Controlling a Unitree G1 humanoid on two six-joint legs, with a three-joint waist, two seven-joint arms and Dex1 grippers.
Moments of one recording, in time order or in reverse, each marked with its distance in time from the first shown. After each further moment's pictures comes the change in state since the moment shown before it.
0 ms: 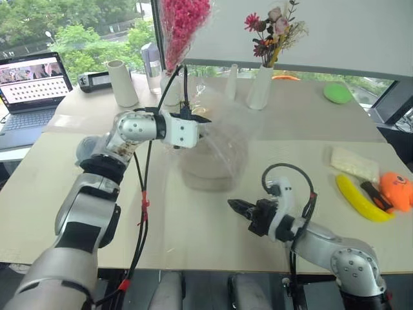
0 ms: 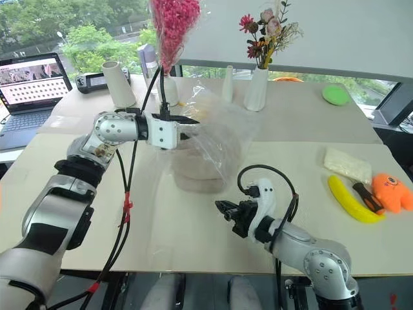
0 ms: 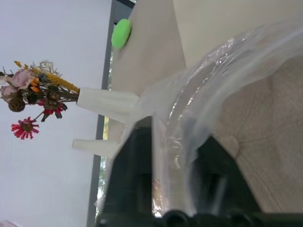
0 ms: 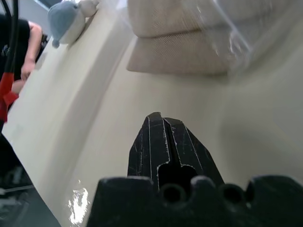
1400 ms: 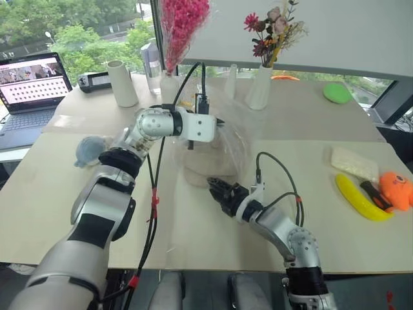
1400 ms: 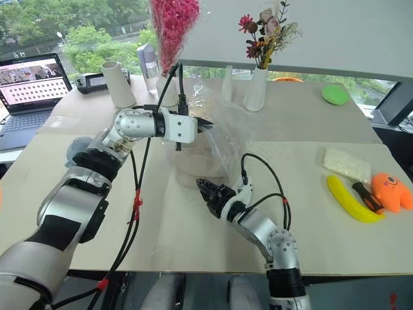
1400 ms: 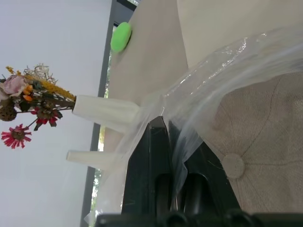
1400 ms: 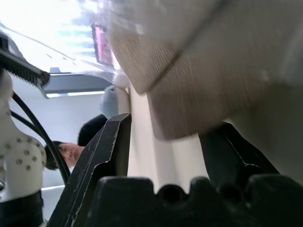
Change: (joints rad) left arm -0.069 -0.067 -0.029 0.050 0.034 0.064 0.026; right arm -0.170 0.313 -0.013 0.481 0.253 -0.251 -0.092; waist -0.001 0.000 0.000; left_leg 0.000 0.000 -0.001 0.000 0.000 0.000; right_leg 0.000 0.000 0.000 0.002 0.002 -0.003
